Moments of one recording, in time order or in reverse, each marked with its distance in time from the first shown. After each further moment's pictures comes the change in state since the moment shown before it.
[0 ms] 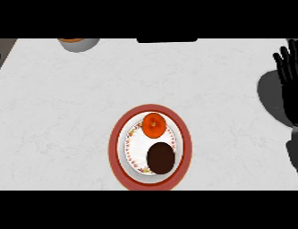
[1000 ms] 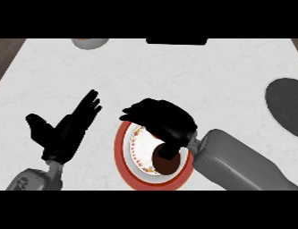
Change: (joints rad) left arm 0.100 -0.232 -0.285 0.125 0.219 -0.275 0.118; right arm -0.386 0.094 0.848 0.034 0.869 0.181 0.272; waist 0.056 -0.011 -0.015
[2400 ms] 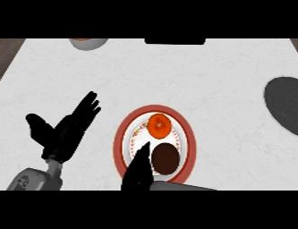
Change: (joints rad) left arm 0.006 -0.019 0.040 0.060 0.007 -0.070 -0.030; right arm -0.042 0.270 0.444 0.099 0.033 0.775 0.896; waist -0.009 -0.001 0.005
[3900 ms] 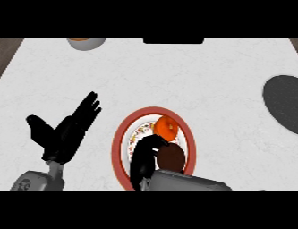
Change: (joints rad) left arm 0.025 -0.062 0.053 -0.034 -0.079 -0.035 0.042; right arm -0.062 -0.006 0.058 0.171 0.409 -0.017 -0.249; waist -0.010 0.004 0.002
